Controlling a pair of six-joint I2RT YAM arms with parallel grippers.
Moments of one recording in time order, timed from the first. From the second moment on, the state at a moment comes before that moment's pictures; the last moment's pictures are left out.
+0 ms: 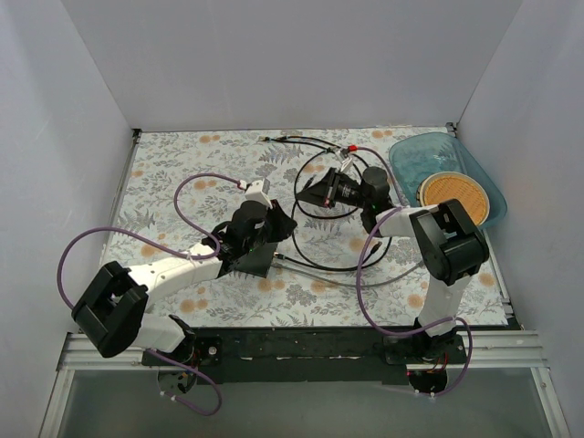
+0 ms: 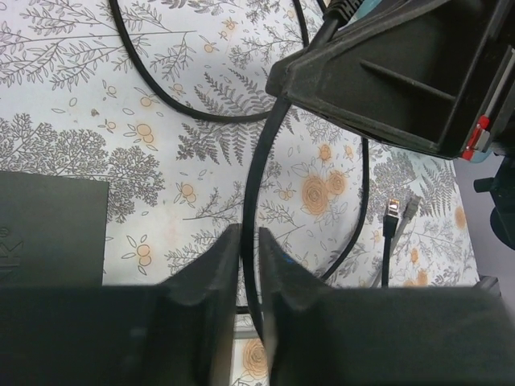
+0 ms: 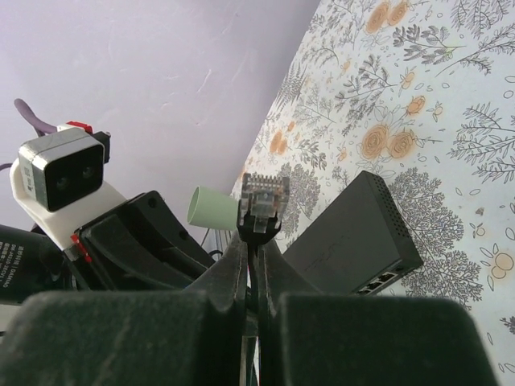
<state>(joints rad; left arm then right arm) -0.75 1.35 0.72 0.23 -0.12 -0.74 0.43 1.85 0.88 0.98 -0.81 1.10</state>
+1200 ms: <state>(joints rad) -0.58 1.21 0.82 0.23 0.34 -0.59 0.59 1.52 1.16 -0.33 -0.80 -0.10</state>
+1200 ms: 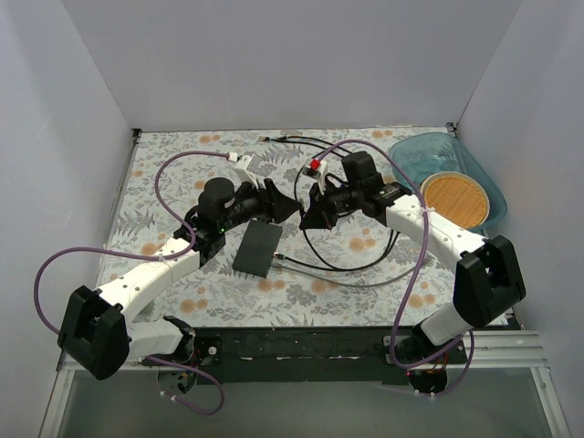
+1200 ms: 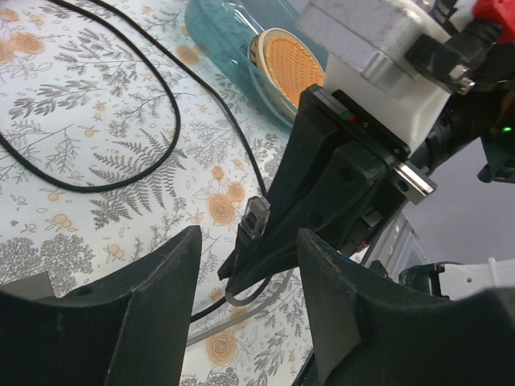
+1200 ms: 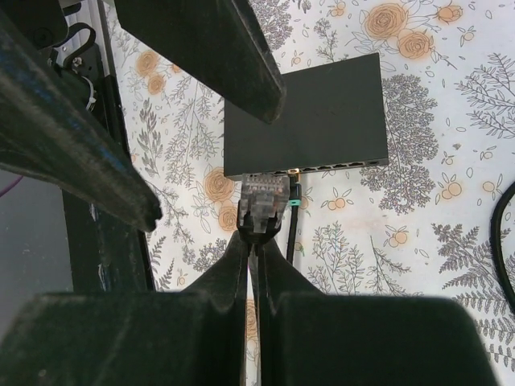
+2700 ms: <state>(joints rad) -0.58 1.18 0.73 0.28 0.14 -0.80 0.65 1.32 1.00 -0.05 -0.55 0.16</state>
